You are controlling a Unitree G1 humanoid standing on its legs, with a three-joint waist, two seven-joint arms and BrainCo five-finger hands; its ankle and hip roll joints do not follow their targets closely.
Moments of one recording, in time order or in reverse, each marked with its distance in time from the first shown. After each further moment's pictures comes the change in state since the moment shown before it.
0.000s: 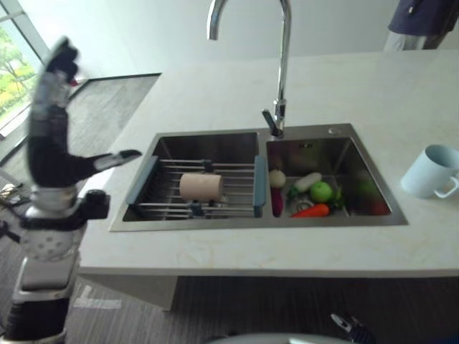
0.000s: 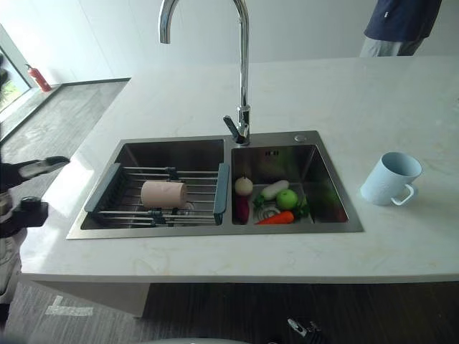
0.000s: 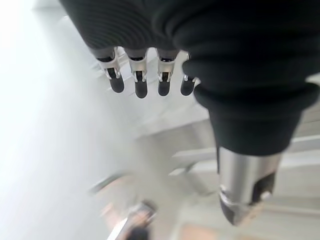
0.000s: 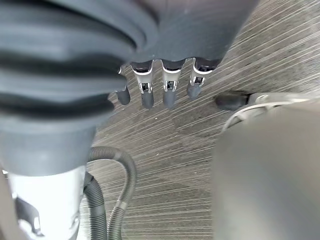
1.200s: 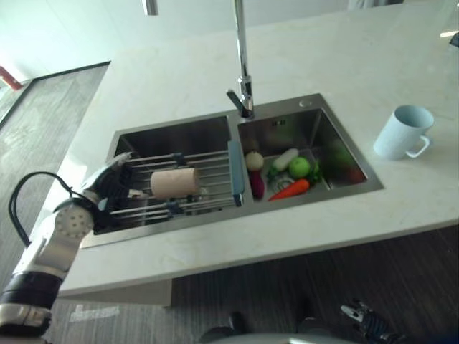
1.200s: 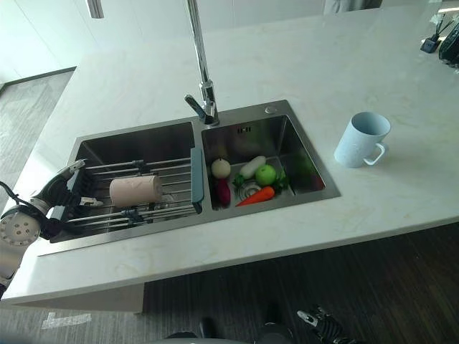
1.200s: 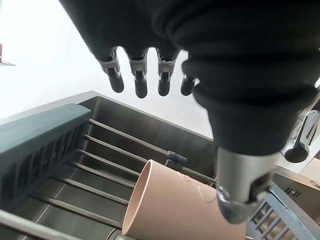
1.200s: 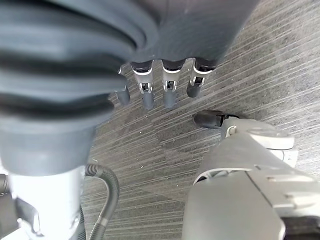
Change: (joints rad) left arm -0.118 0.186 -0.216 0.399 0.257 0.324 -0.126; right arm -0.005 -0.134 0.000 -0.108 -0.060 0.085 0.075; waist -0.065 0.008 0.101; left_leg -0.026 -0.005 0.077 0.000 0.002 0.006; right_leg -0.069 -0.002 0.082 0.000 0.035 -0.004
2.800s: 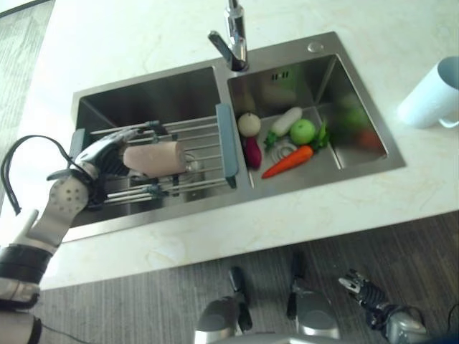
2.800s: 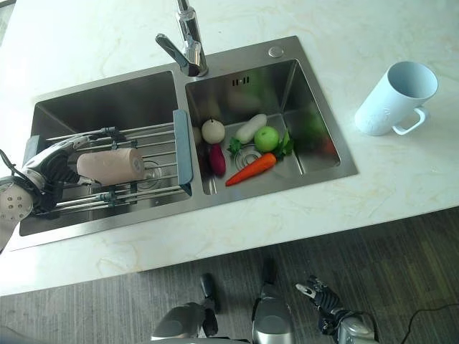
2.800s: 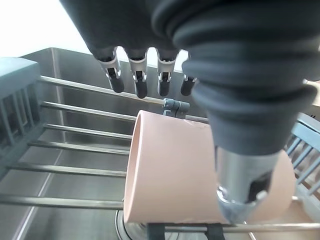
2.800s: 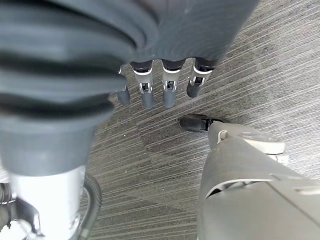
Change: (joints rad) left arm -0.164 0.123 -0.088 -0.009 0.087 -0.051 -0.064; right arm -0.113 -0.026 0.001 -0.070 0.023 0.023 -0.001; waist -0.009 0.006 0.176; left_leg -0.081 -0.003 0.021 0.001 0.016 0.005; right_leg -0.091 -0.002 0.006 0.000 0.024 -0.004
